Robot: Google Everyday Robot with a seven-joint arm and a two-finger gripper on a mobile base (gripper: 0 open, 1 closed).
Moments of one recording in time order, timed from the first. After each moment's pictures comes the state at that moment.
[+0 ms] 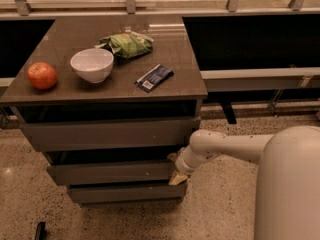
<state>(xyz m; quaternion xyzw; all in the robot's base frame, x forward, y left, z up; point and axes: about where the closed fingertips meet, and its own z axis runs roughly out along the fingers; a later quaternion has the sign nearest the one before) 0.579 -0.058 0.432 -0.73 0.64 0.11 0.21</state>
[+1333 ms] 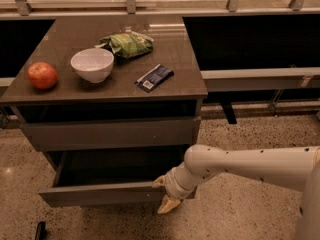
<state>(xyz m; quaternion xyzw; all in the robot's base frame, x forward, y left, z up) 0.460 -0.012 0.469 -0.76 0.59 0.19 0.20</state>
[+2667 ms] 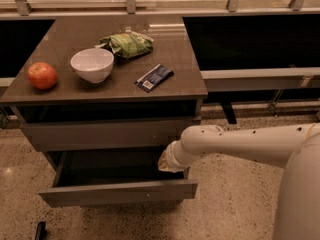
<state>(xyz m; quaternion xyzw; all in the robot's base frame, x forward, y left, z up) 0.560 -0.024 0.514 -0.72 0.65 0.07 0.24</state>
